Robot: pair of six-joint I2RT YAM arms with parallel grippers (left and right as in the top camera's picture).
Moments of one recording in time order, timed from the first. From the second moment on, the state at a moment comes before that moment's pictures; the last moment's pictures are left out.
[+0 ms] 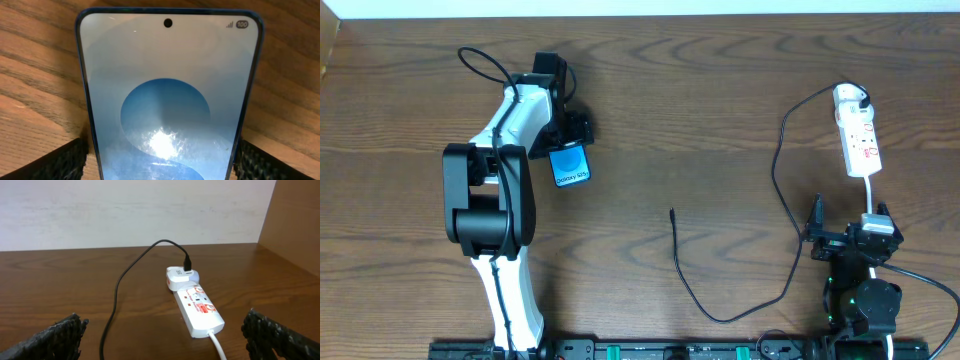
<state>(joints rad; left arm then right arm) -0.07 2.18 1.59 -0.90 0.00 -0.35 0.01 0.01 0.01 -0.06 0.16 -0.01</state>
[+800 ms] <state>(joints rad) -0.07 2.18 1.59 -0.90 0.00 -0.34 0.01 0.01 0.01 -0.06 0.16 -0.01</state>
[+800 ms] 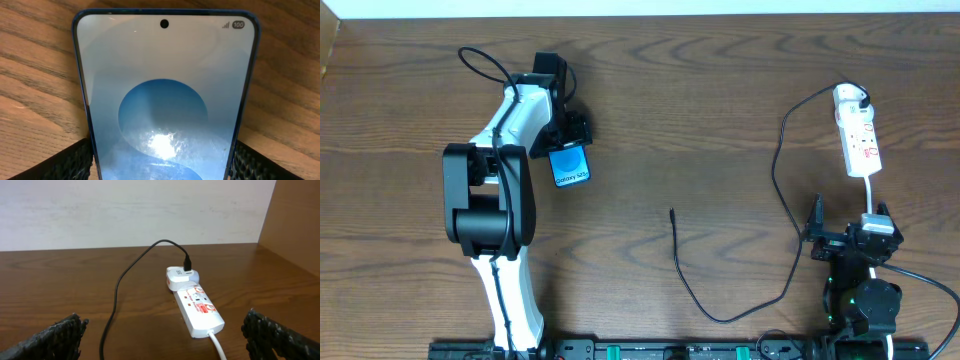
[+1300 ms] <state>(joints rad) -0.07 2.18 1.59 -0.90 0.00 -0.34 0.01 0.01 0.01 -0.06 0.16 -0.01</state>
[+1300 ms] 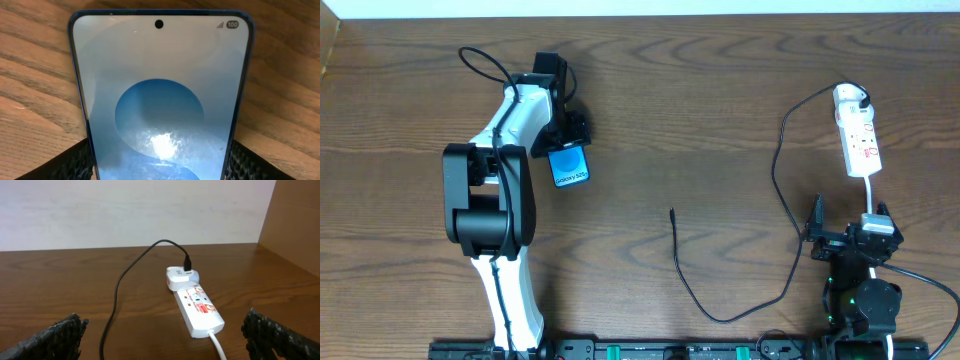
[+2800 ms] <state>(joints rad) -0.07 2.01 1.58 -0.97 0.08 -0.33 0.01 0.01 0.01 -0.06 0.16 -0.01</state>
